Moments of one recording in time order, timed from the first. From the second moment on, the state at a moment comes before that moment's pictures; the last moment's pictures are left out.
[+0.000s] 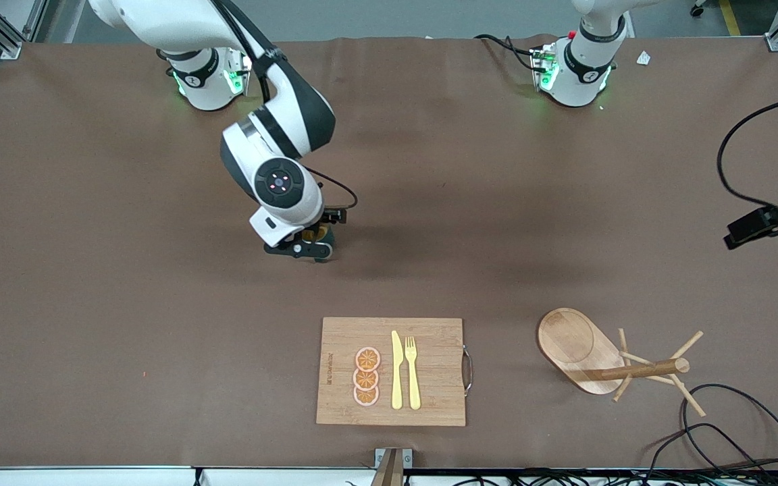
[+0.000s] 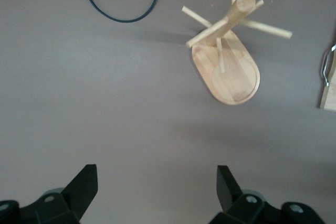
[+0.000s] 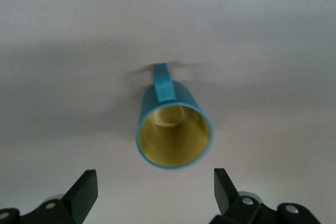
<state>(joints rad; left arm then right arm) 0.26 0.17 -0.24 -1.45 0.06 1.67 -0.09 0.49 0.48 0.15 -1.67 0.04 1.92 0.71</state>
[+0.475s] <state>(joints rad) 0.28 0.17 -0.24 -1.43 0.06 1.64 0.02 0.54 0.52 0.15 -1.74 0.04 2.04 0.80</state>
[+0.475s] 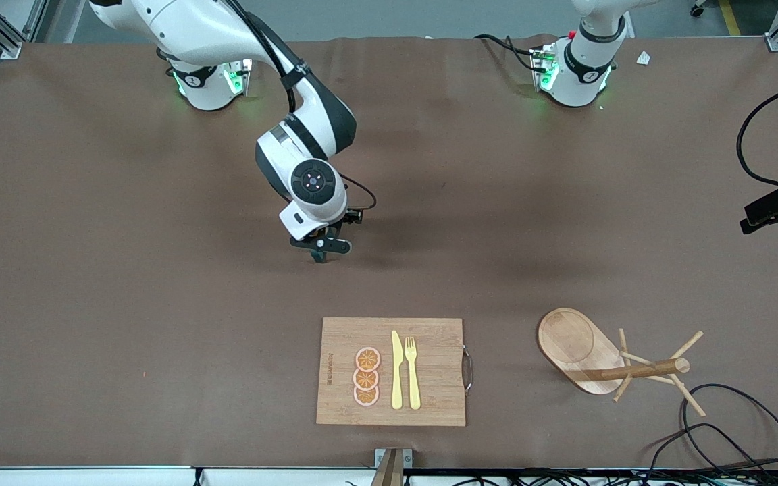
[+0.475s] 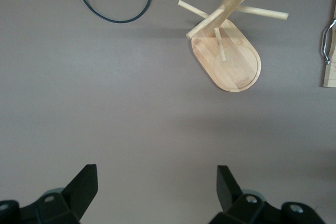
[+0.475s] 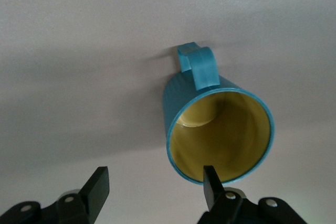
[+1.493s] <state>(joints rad) 0.12 0.08 -0.20 -1.44 0.06 1.52 0.05 0.37 0.52 0.11 -1.72 0.03 2.05 0.80</state>
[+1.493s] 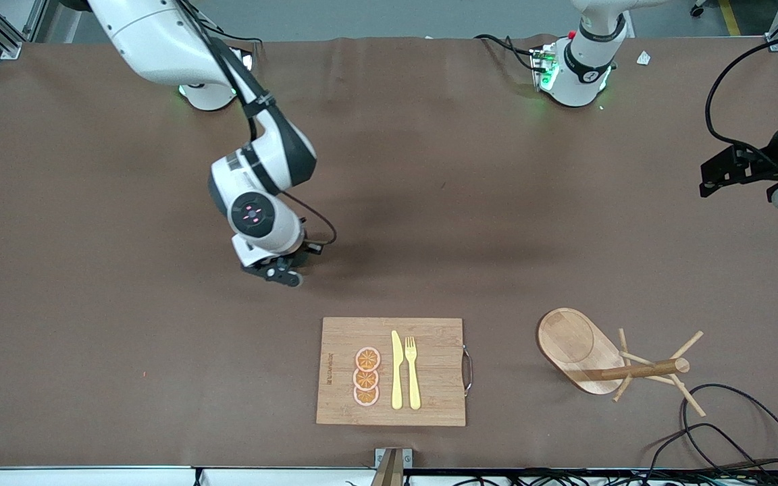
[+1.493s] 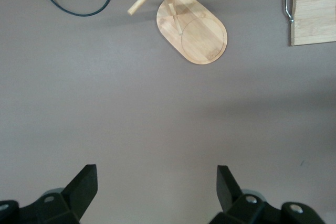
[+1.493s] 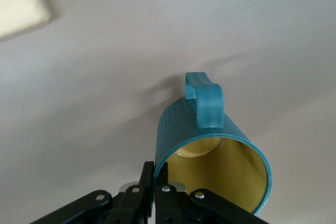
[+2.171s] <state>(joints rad) 0.05 0.00 -0.08 -1.57 0.04 1.54 0.01 0.11 0.51 0.11 -1.69 -0.11 2.02 0.73</state>
